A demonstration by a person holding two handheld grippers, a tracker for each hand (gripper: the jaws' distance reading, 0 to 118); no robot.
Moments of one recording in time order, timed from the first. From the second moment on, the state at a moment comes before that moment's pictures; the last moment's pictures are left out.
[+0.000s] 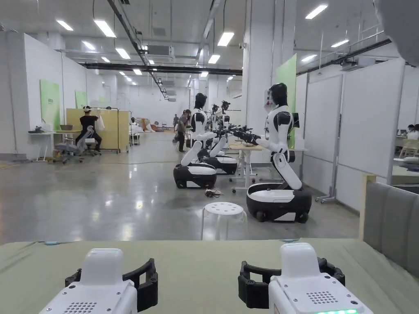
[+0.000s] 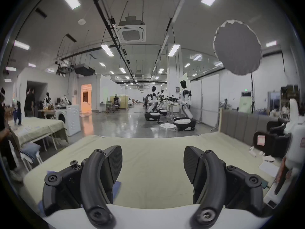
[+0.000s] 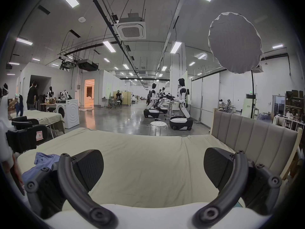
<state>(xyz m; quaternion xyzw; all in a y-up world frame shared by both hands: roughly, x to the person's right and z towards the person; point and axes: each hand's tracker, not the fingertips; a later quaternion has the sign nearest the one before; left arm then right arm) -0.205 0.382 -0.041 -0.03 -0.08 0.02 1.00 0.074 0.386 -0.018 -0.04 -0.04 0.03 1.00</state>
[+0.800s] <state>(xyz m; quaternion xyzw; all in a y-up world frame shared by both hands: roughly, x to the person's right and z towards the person) -0.201 0.365 -0.042 -0.04 -0.04 0.00 1.00 0.064 0.380 -0.019 -0.05 -0.03 0.05 1.00</state>
